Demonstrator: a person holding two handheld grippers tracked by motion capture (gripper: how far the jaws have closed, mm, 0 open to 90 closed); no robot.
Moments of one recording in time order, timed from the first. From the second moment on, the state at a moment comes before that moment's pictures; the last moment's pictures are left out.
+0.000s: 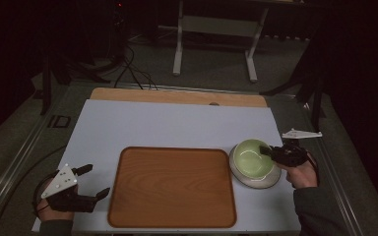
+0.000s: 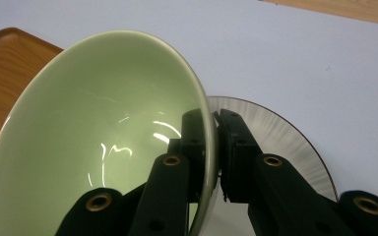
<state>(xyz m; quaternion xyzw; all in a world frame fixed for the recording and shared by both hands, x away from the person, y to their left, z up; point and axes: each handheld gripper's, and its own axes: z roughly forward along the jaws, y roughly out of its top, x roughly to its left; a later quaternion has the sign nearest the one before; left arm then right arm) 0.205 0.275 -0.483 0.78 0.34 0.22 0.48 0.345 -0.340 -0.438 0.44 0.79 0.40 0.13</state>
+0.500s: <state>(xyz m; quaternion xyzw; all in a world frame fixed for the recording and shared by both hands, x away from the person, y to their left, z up) 0.205 0.275 -0.483 0.78 0.34 0.22 0.48 0.348 -0.324 -0.431 0.42 0.80 0.41 0.13</state>
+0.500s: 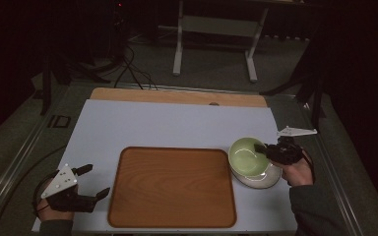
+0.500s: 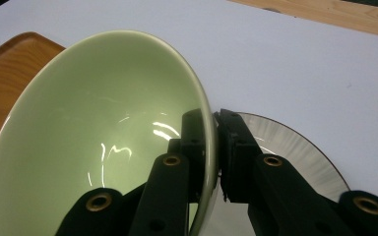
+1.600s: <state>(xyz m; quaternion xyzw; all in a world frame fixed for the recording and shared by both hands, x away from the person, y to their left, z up) 0.204 0.275 -0.483 0.78 0.33 0.22 0.48 0.347 -0.287 -0.429 0.39 0.81 0.43 0.11</state>
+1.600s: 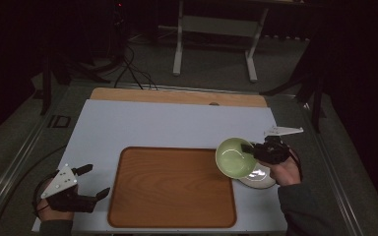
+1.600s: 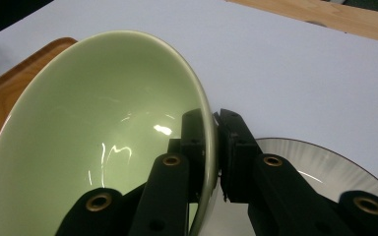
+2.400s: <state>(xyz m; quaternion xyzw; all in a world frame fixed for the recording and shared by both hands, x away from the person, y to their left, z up) 0.205 0.275 -0.483 0.78 0.33 0.22 0.48 0.345 -0.262 -0.429 0.37 0.81 0.44 0.09</state>
